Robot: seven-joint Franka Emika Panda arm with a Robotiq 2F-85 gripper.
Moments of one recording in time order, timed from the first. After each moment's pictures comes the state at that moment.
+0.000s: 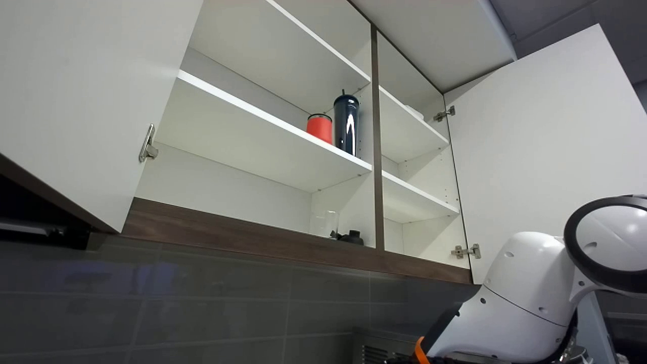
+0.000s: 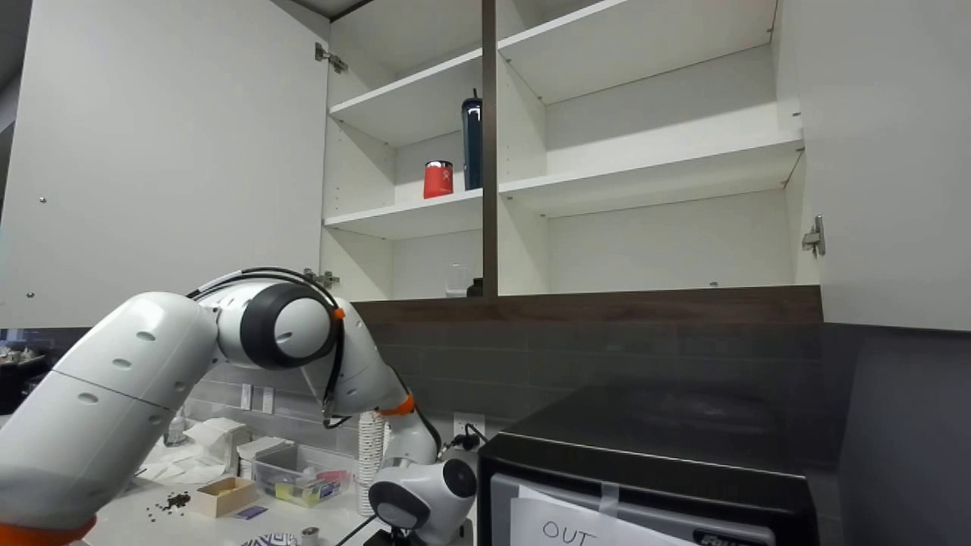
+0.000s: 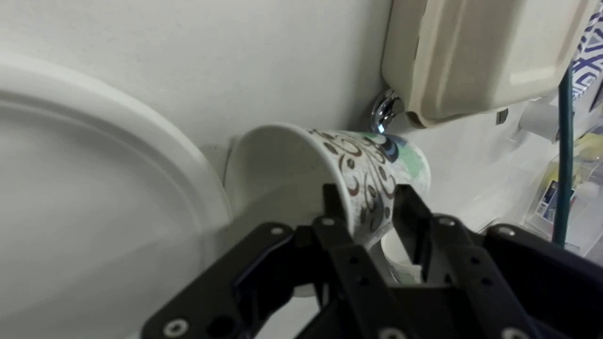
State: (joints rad) arm -0.08 0.50 0.05 -2.09 1.16 2.46 -0.97
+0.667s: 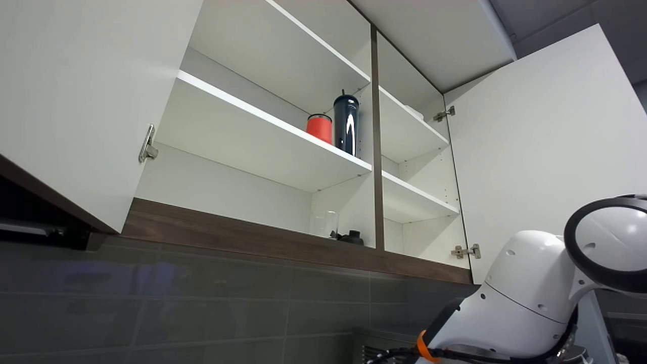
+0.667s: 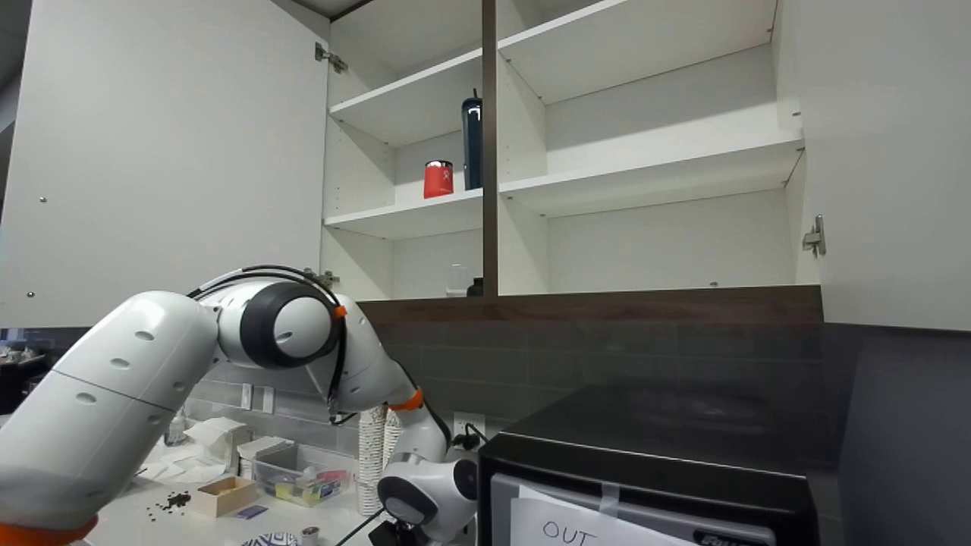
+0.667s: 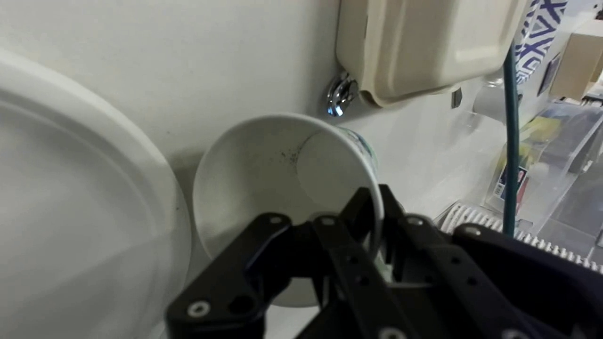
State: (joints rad) arm -0.10 0.49 0.05 -2.06 1.20 2.36 -0.98
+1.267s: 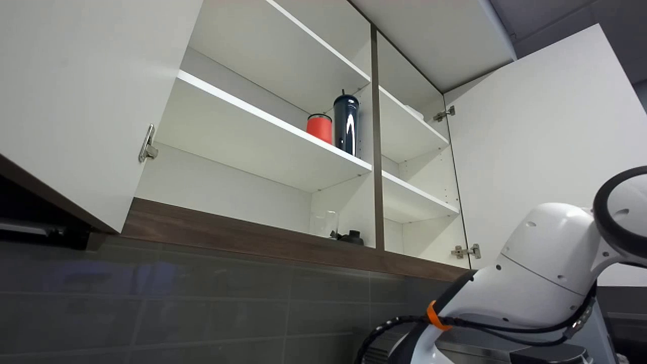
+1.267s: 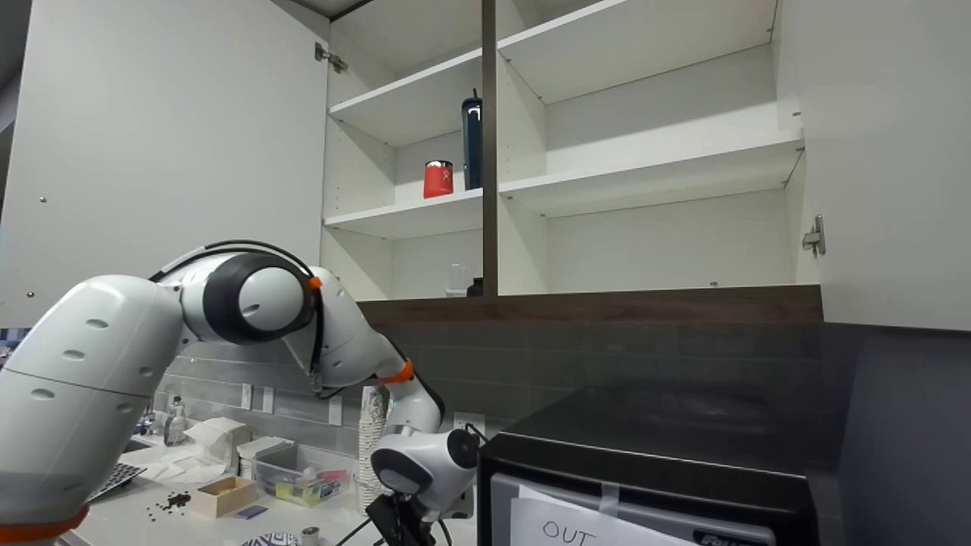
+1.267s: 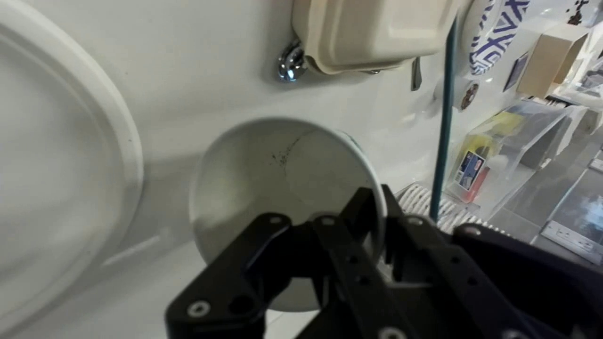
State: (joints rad) arm -0.10 0.34 0.05 -2.14 1.20 2.35 -1.03
